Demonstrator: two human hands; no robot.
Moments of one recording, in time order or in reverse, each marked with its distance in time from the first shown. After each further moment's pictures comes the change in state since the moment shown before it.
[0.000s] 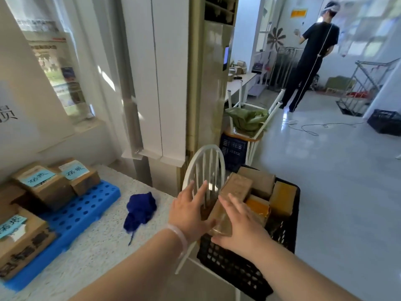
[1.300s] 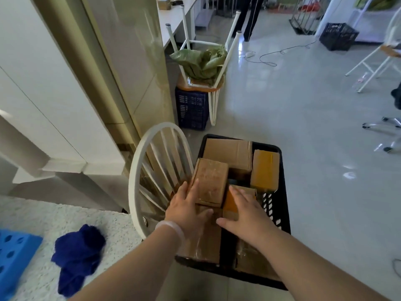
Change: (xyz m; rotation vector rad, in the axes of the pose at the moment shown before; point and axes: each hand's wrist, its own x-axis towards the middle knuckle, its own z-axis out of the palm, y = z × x) left_hand 0.194 0.014 0.147 -0.077 -0.465 -0.081; right_hand 0.122 0.154 0.011 0.240 -0.067 0.467
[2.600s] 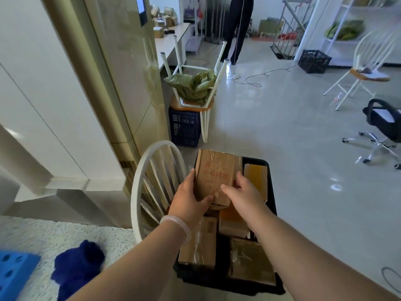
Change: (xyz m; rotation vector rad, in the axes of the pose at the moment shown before) left_hand -0.001 0.035 -0.044 -0.409 0.161 0.159; right_hand 0.004 -0.052 -0.043 0.644 0.284 0.134
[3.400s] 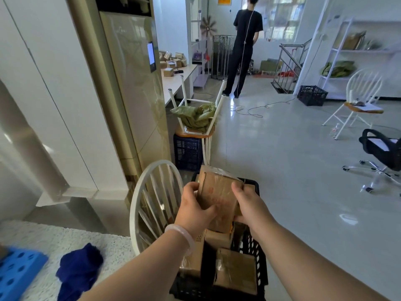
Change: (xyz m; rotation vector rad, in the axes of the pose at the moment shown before) left_hand -0.074 0.073 0.010 -0.300 0.038 0.052; right_hand -0.054 -0.008 -0.072 0.261 0.022 -0.017
